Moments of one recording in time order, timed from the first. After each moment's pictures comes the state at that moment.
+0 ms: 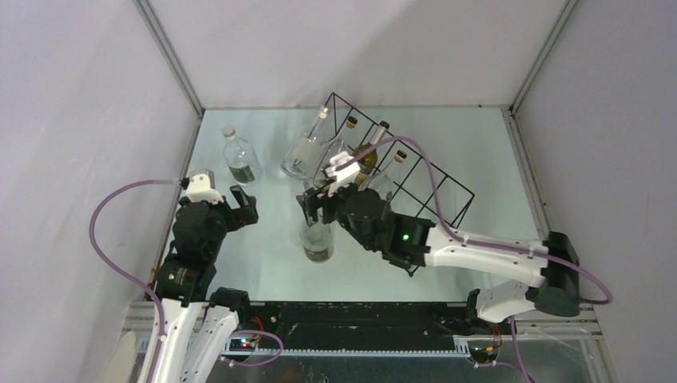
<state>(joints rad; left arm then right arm) -0.16 0.49 0.74 -0.61 -0.19 -0.28 1.25 1.42 1.17 0.13 0.53 0.23</state>
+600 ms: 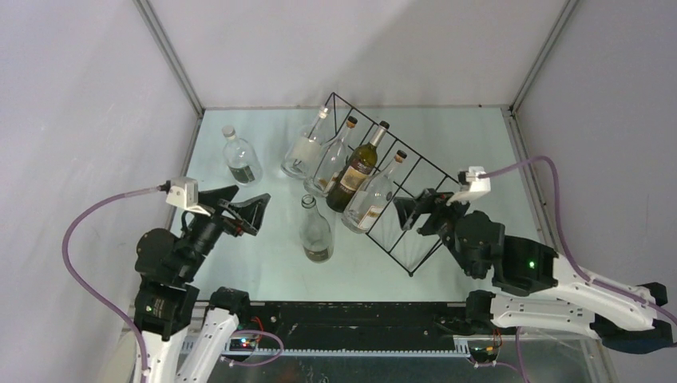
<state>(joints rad) -0.20 0.33 0.86 -0.45 0.23 -0.34 1.26 0.79 1.01 -0.46 0.82 0.64</state>
